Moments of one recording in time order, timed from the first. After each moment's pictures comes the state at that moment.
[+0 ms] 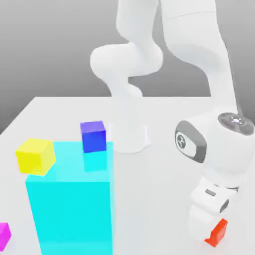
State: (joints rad) arm 0.36 0.44 0.07 -2.41 -0.10 2.85 0.51
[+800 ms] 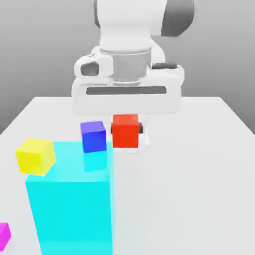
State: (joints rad) arm -0.01 -0.41 -0.08 -2.49 -0.02 2.08 0.87
